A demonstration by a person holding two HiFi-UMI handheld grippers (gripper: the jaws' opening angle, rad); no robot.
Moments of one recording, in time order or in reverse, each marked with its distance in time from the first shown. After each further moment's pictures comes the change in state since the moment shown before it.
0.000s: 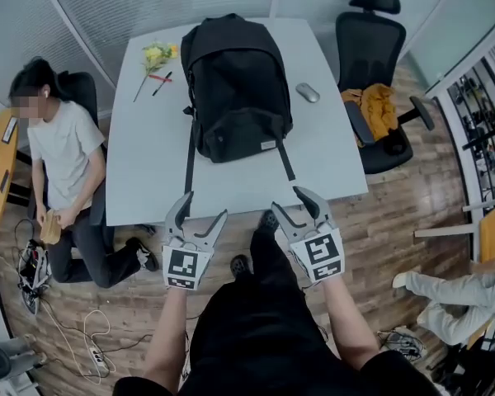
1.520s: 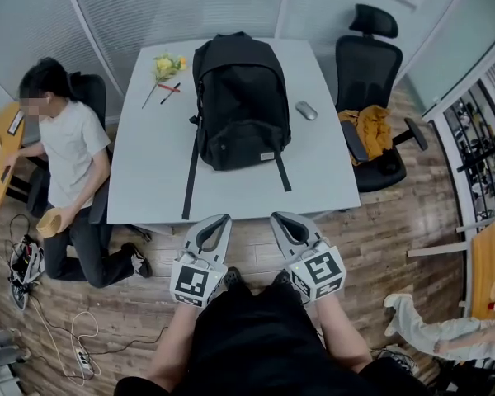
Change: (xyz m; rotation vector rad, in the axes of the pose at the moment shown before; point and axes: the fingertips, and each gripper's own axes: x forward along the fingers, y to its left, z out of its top) left arm -0.031 -0.056 0.053 -0.086 -0.138 -0.055; right arm -0.041 0.043 0.034 0.073 -0.129 0.131
